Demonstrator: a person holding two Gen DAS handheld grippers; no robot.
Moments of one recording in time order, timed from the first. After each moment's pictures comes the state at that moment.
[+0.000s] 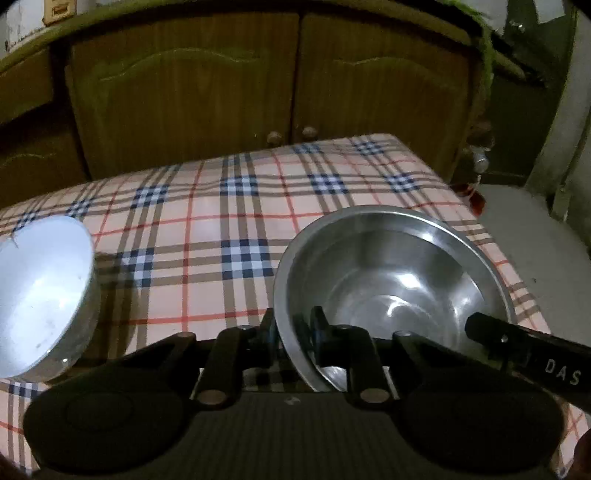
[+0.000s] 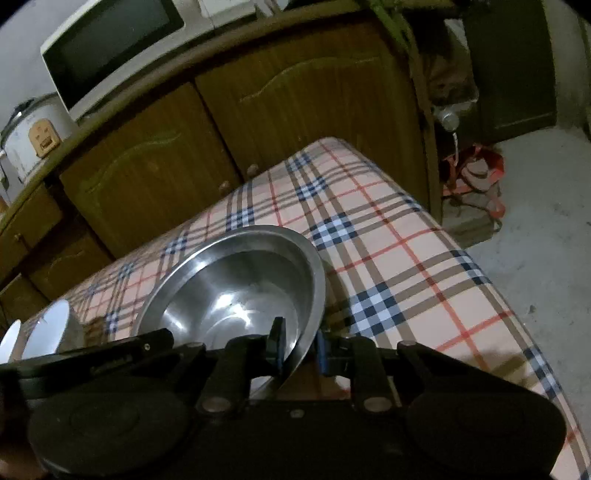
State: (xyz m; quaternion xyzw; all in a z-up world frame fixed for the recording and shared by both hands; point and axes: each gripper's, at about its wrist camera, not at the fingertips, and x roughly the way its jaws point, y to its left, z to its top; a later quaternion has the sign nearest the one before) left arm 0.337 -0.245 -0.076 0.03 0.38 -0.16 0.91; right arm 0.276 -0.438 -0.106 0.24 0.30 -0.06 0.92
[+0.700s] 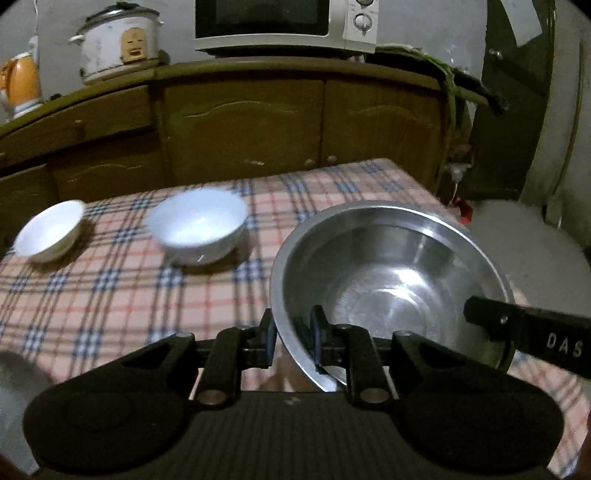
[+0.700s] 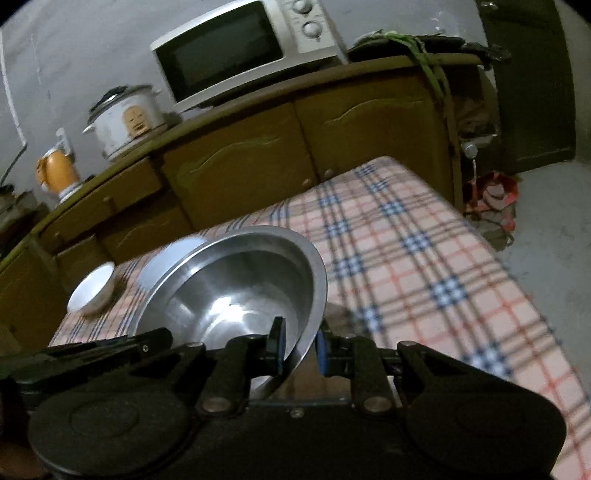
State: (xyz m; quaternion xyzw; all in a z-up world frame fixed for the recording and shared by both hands) left arm 0.159 -0.144 -0.030 0.04 0.32 -0.13 0.94; right arm 0.104 -0.324 -0.044 0.19 0.28 -0.01 0.94
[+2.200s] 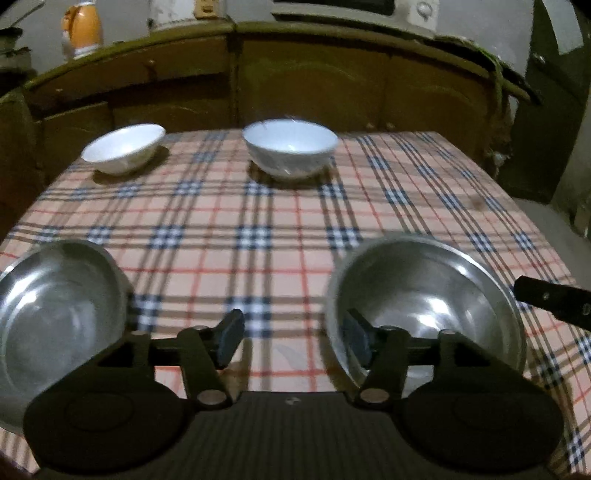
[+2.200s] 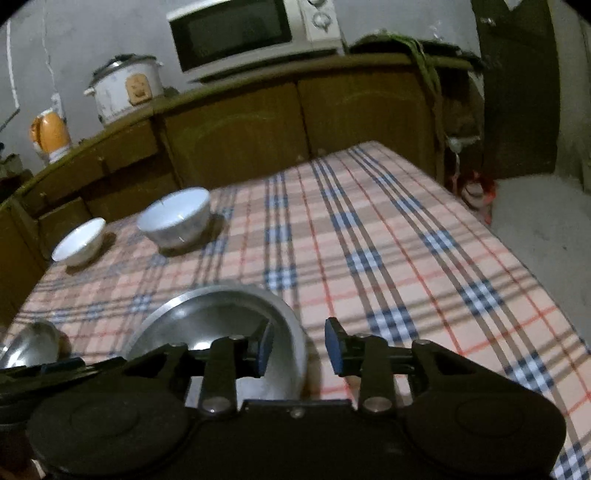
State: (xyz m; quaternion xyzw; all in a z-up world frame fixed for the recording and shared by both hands) left arm 0.110 -0.066 -0.065 0.00 0.35 -0.07 0.94; right arm 0.067 -0.270 -0.067 0.15 0.28 -0.05 0.95
